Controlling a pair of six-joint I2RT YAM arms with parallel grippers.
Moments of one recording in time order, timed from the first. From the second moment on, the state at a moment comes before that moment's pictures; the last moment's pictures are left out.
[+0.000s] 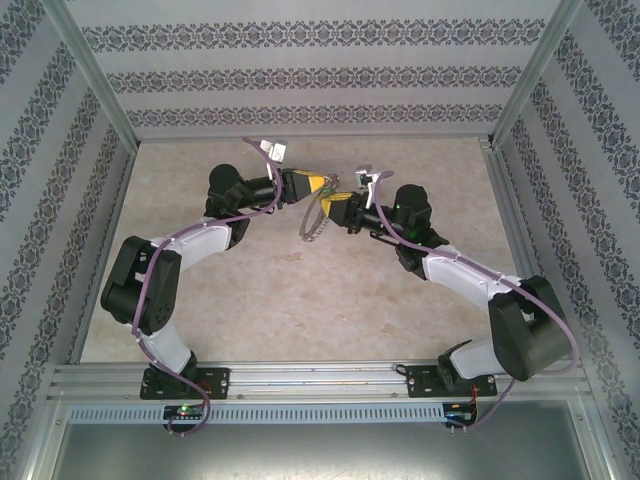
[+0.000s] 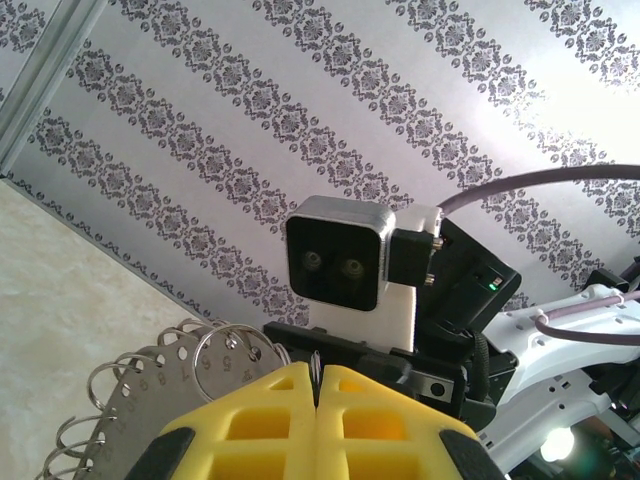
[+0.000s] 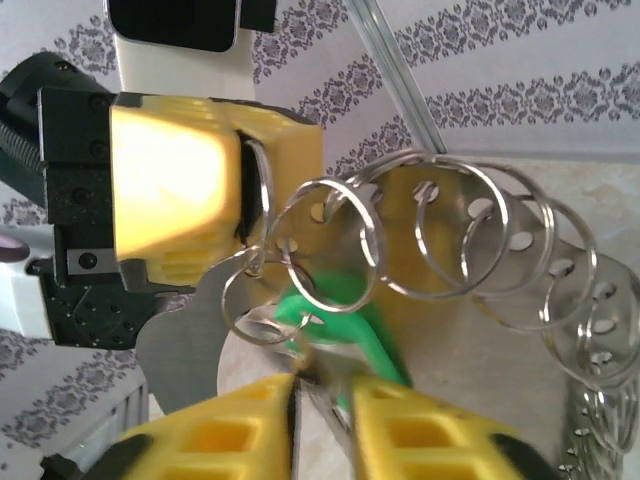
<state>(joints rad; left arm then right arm) -0.35 1.71 1.03 1.02 1.02 -0.95 0.45 1.41 0.77 0.60 -0.70 0.53</state>
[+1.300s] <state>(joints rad) -0.37 1.71 1.04 1.02 1.02 -0.95 0.45 1.40 0.74 0.64 -0.64 0.55</state>
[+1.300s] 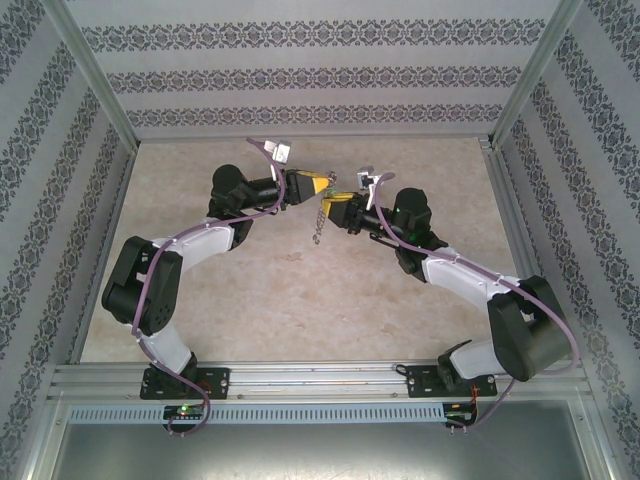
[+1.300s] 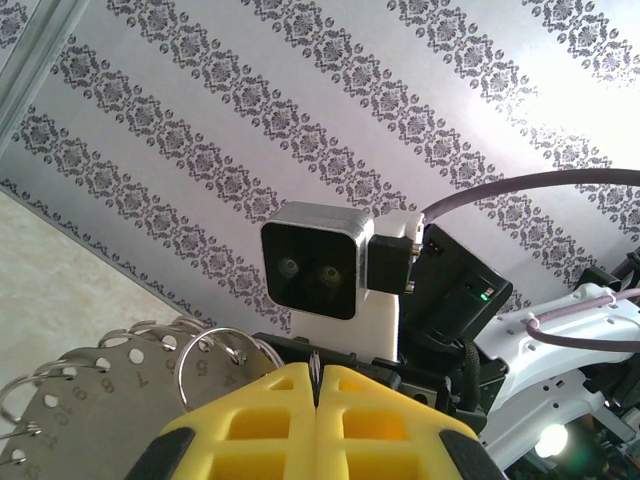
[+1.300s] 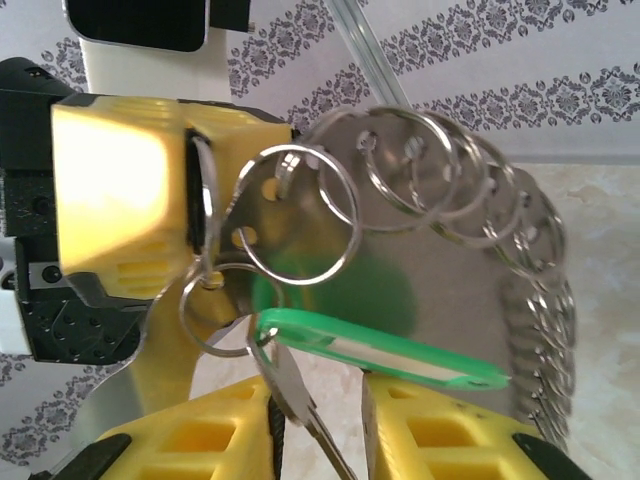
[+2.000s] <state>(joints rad) -0.38 1.69 1.05 0.99 0.99 -0.89 0.47 1.39 0.72 0.68 -0.61 0.55</state>
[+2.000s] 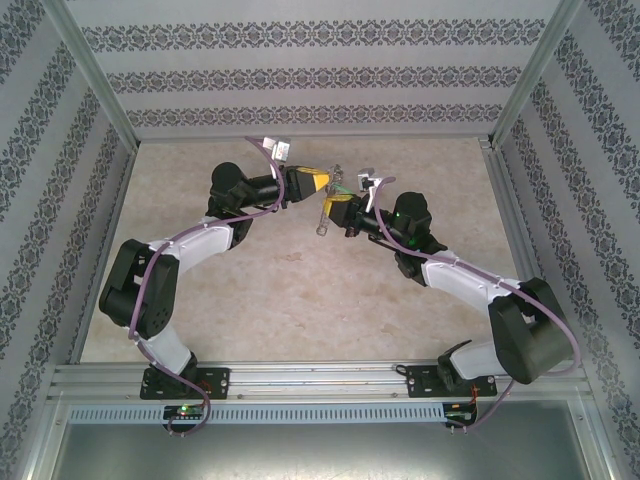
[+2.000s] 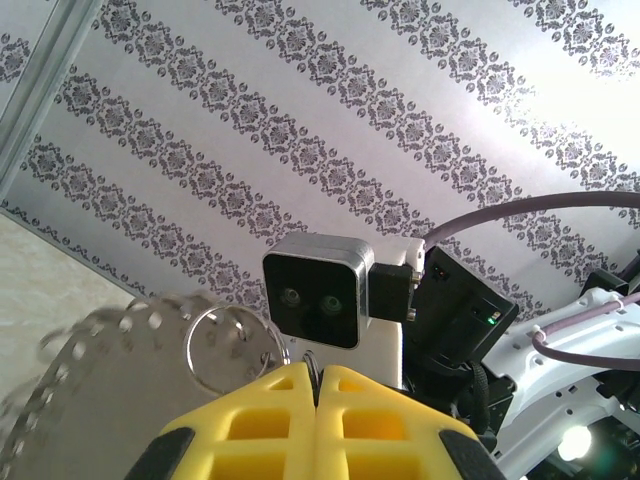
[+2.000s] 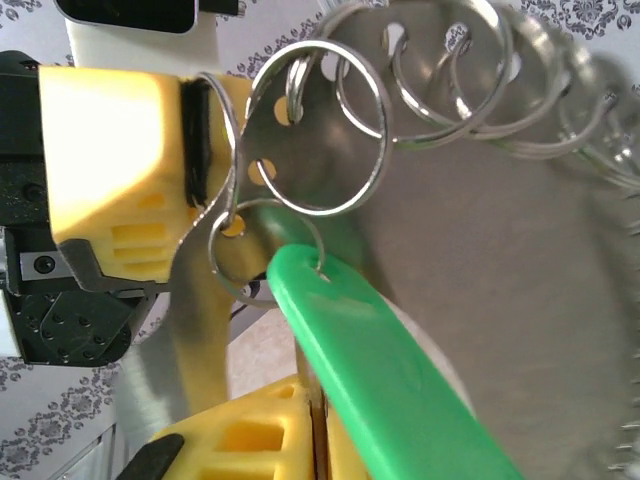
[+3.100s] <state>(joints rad) -0.38 1.65 1.05 0.92 0.99 -0.83 0.47 1.26 0.67 0.46 -0.62 0.46</state>
